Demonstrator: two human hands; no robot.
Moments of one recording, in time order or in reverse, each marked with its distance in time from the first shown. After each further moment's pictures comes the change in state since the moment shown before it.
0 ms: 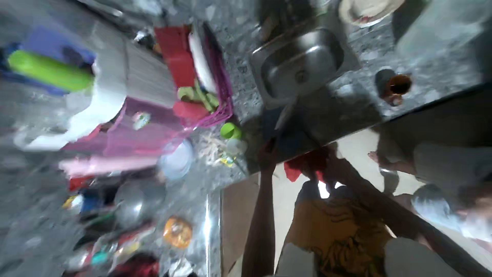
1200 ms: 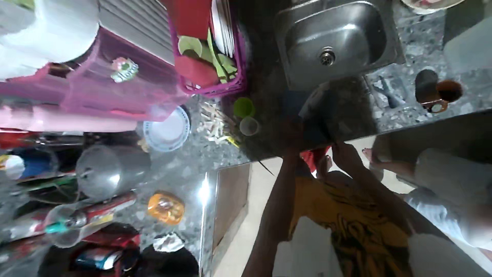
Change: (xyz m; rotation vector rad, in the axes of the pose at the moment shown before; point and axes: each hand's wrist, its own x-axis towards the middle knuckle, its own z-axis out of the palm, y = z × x) left_hand 0.028 -0.051 0.036 0.004 -0.153 -0.137; right_hand 0.046 -0.100 0.026 -0.142 0.168 0.007
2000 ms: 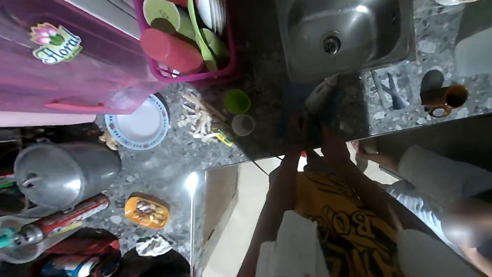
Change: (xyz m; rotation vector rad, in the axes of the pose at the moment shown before) left_hand 0.017 -0.013 0.030 -0.118 0.026 0.159; right_hand 0.041 -0.058 0.007 -0.249 -0.105 0.151
